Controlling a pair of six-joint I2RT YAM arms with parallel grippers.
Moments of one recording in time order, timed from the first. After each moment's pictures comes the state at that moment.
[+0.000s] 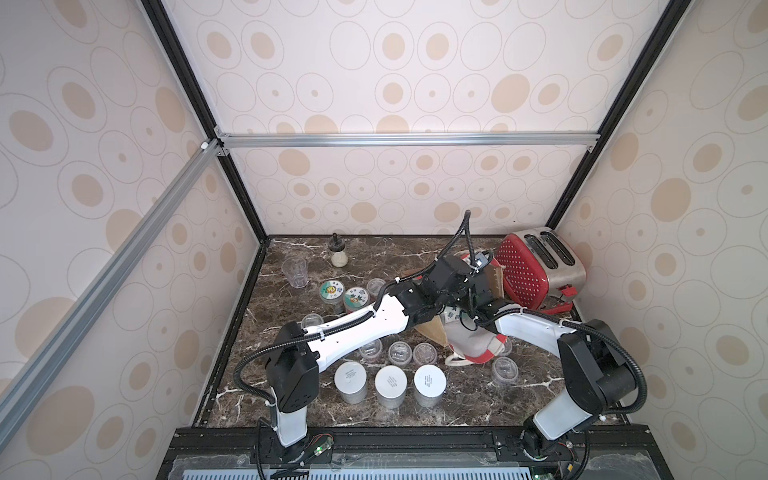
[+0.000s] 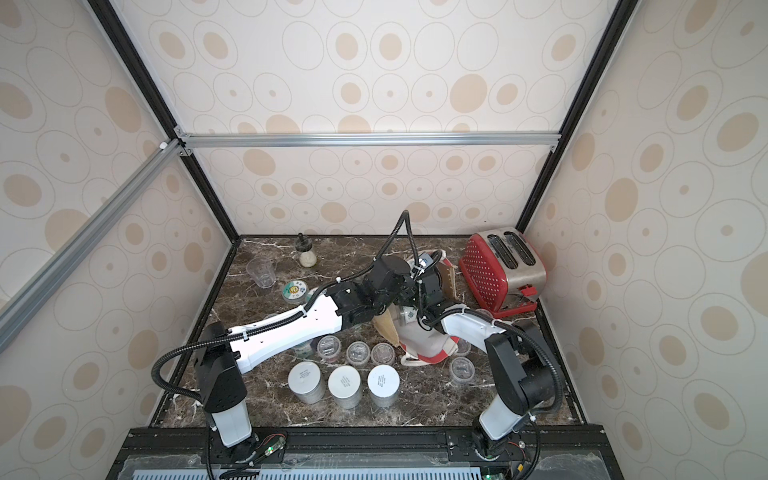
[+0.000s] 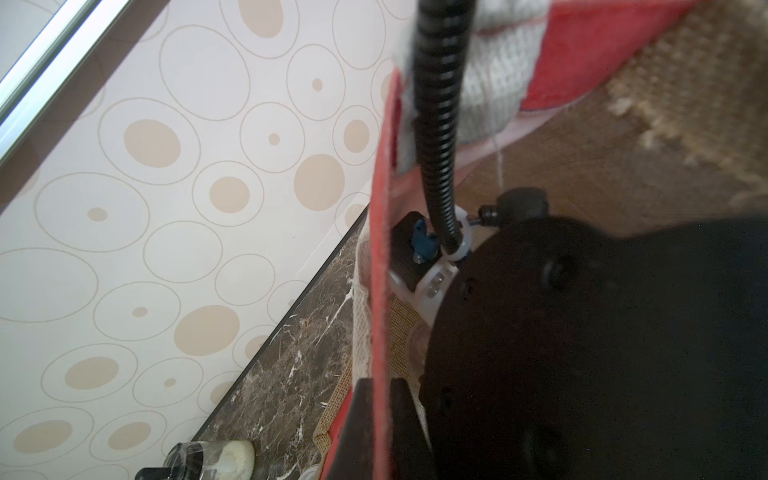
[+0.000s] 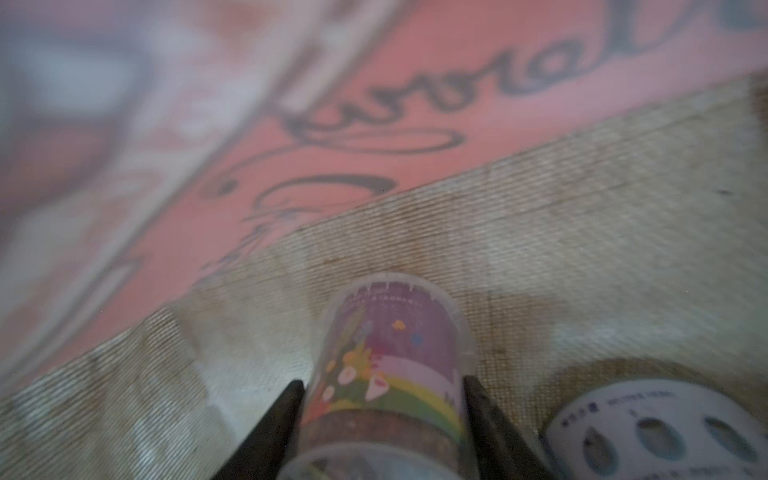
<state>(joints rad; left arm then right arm) -1.00 1.82 1.68 -0.33 -0.48 0.36 0.46 1.58 0.90 0.07 0.04 0.47</state>
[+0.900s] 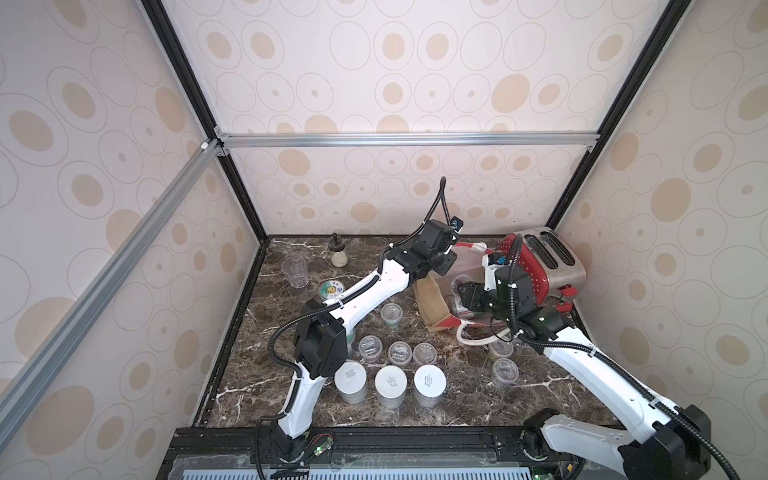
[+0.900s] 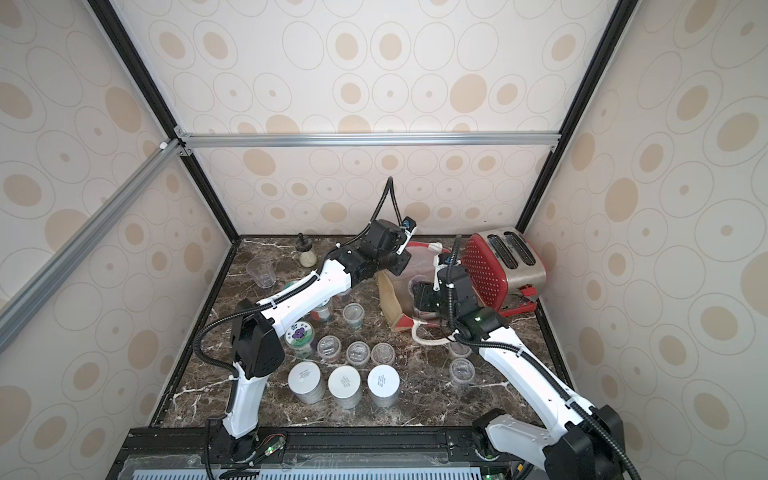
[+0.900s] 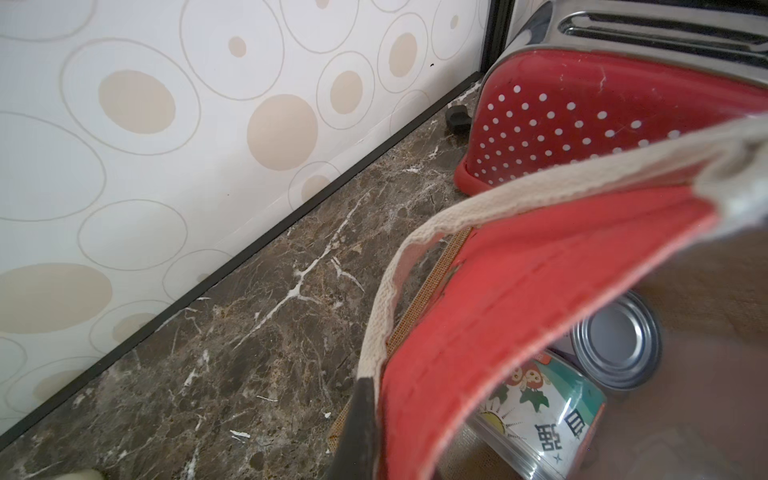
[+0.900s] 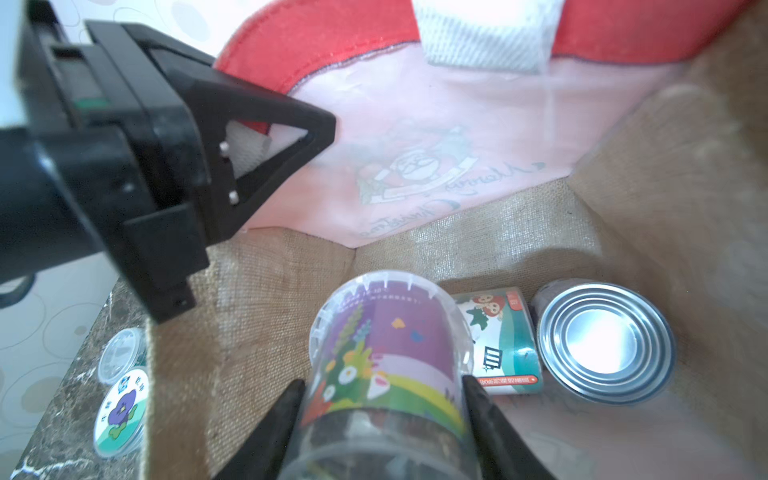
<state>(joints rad) -0.77 2.10 2.04 -0.52 -0.13 0.06 0.44 1.12 0.94 -0.37 0.04 0.45</state>
